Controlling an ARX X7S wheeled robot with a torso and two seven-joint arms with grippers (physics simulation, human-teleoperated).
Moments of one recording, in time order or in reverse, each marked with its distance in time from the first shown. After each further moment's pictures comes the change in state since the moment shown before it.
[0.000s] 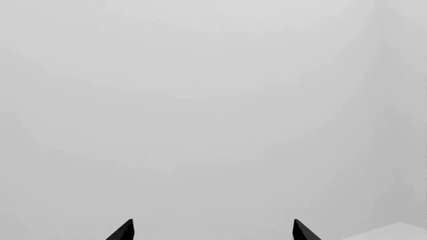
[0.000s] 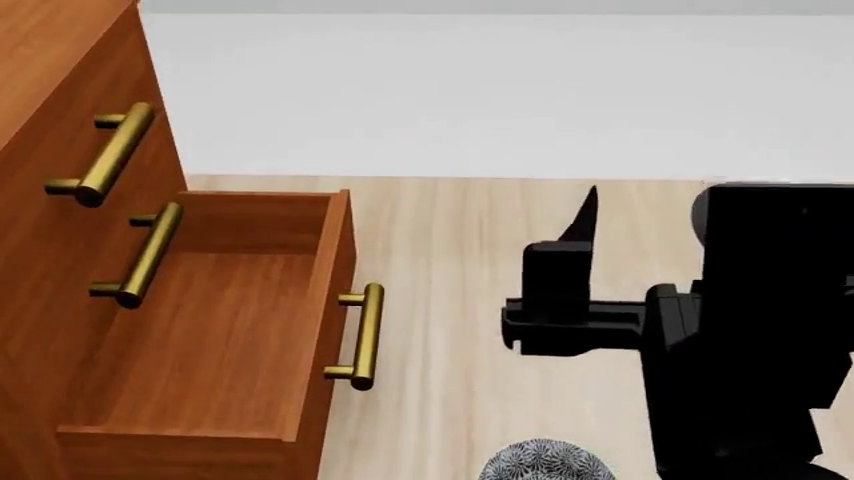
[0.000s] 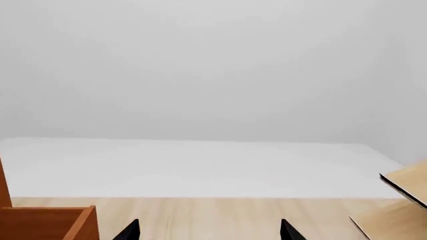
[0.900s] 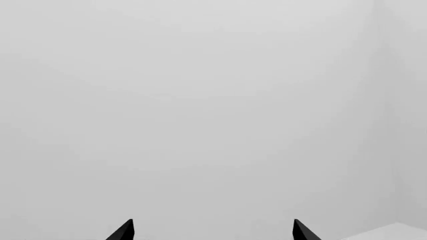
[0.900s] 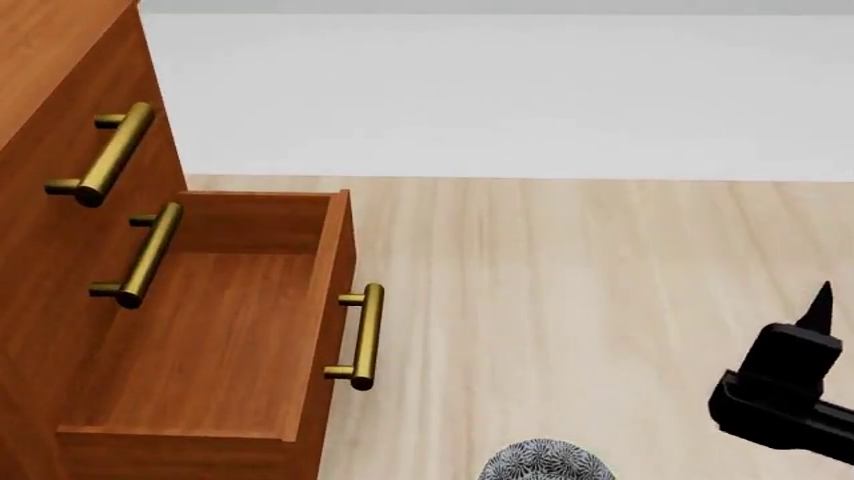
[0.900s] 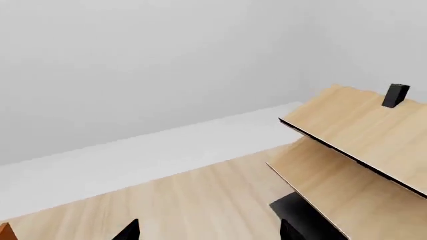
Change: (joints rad) left arm 0.010 0.020 -0.015 -0.007 -0.003 0.032 0.006; right arm -0.292 0.189 0.399 -0.015 0.382 -0.131 0.233
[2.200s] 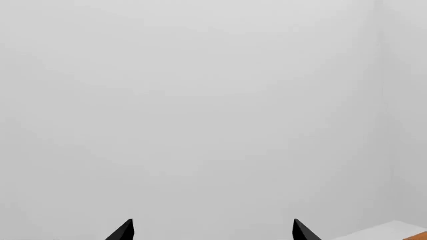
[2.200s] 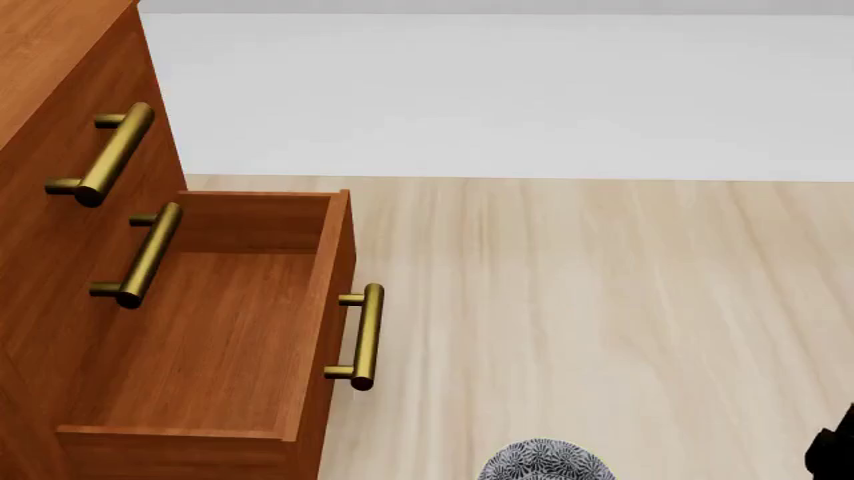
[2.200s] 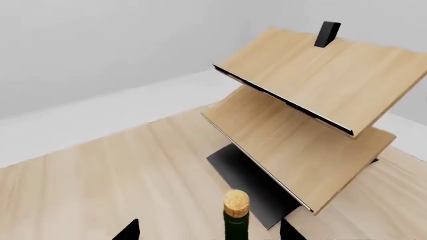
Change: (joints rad) left arm 0.052 0.054 -0.017 0.002 -0.003 0.068 -0.011; right arm -0.219 0.058 -0.022 0.158 -0.326 -0.160 -0.188
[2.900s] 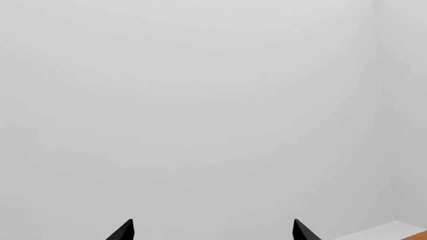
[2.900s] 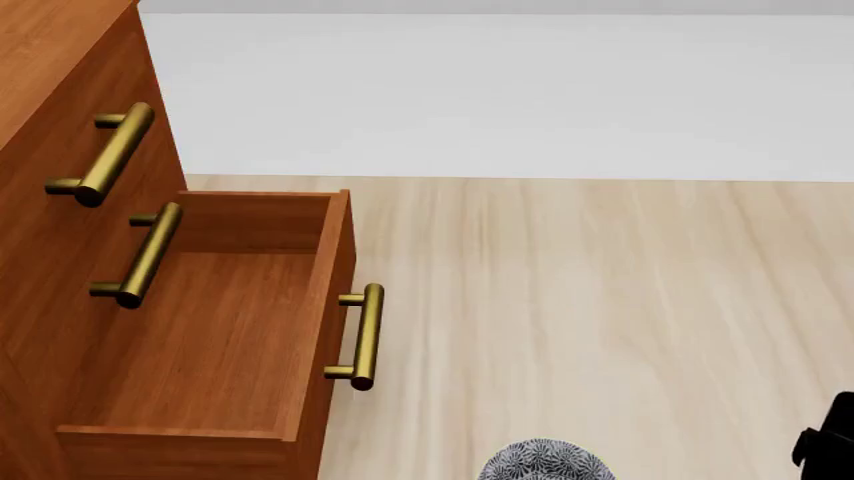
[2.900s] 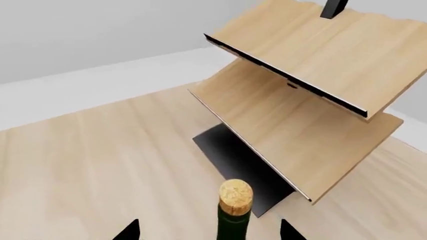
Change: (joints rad) left arm 0.001 0.003 0.001 0.008 0.002 -0.003 0.003; right arm 0.030 0.020 -0.189 0.197 -0.195 -0.115 -0.072
